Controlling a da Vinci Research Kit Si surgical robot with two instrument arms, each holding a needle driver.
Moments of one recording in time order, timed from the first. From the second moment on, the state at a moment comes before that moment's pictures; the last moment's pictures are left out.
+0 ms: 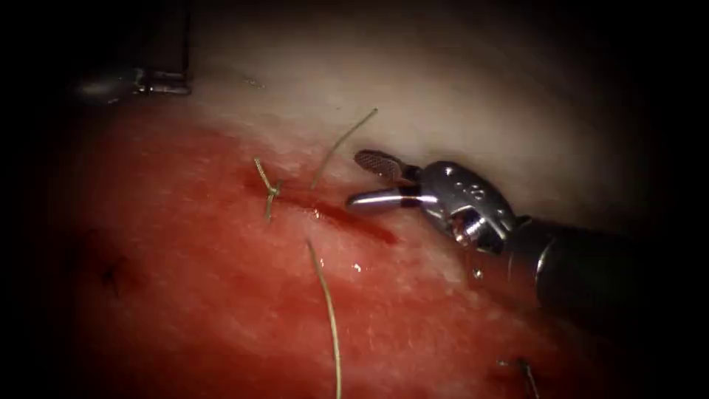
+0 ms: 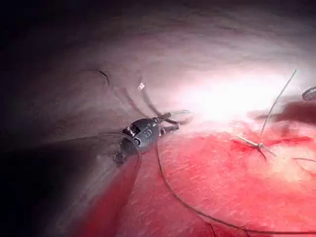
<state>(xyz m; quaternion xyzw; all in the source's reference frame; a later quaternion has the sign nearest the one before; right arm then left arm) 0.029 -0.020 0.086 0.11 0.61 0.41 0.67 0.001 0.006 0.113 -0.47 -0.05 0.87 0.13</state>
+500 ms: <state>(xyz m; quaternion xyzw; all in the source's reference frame) 0.028 -0.020 0.084 0.09 0.62 0.38 0.68 0.000 0.006 0.105 -0.46 -0.10 0.85 0.24</state>
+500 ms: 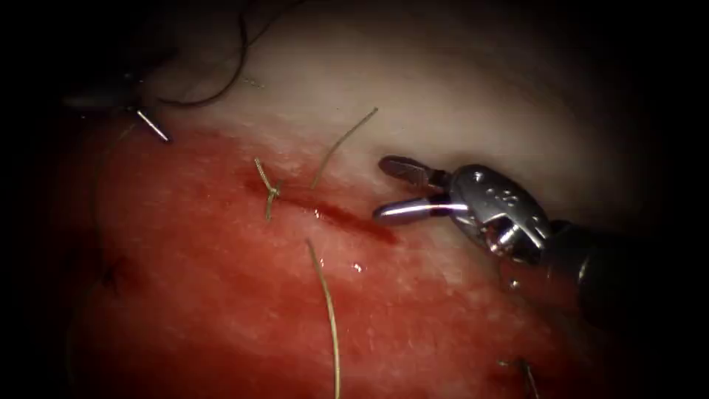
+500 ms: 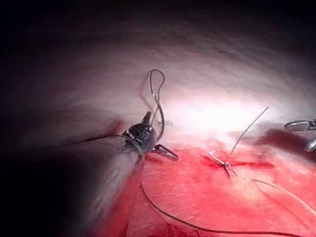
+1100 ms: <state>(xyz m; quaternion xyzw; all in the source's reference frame) 0.027 -0.020 0.084 0.08 0.62 0.36 0.69 -0.008 -0.003 0.091 -0.54 -0.02 0.84 0.03</state>
